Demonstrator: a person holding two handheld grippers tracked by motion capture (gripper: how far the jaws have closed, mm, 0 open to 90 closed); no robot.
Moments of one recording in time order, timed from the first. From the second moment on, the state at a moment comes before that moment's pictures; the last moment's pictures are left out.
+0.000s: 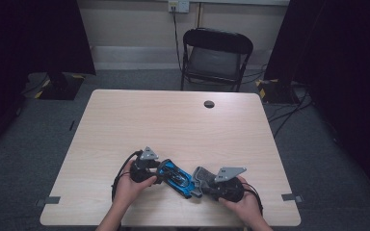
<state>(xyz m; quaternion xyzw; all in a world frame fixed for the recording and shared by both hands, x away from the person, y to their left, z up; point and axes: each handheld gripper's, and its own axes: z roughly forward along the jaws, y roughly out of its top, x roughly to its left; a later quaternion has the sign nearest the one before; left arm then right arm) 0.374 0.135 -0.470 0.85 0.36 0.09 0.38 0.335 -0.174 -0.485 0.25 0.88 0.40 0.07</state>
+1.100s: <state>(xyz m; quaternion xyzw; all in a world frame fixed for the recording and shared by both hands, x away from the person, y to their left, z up) 0.375 0.137 -0.470 0.84 0.36 0.10 0.39 0.310 -0.144 -0.482 0.21 0.90 0.39 0.05</state>
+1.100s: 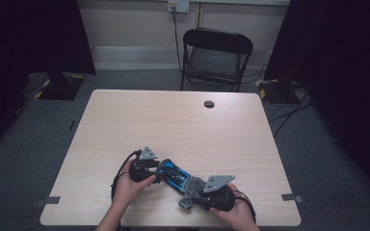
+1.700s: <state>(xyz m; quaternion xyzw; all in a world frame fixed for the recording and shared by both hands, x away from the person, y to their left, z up) 0.375 0.135 -0.470 0.84 0.36 0.09 0.38 0.334 -0.163 -0.484 0.26 0.88 0.40 0.08</state>
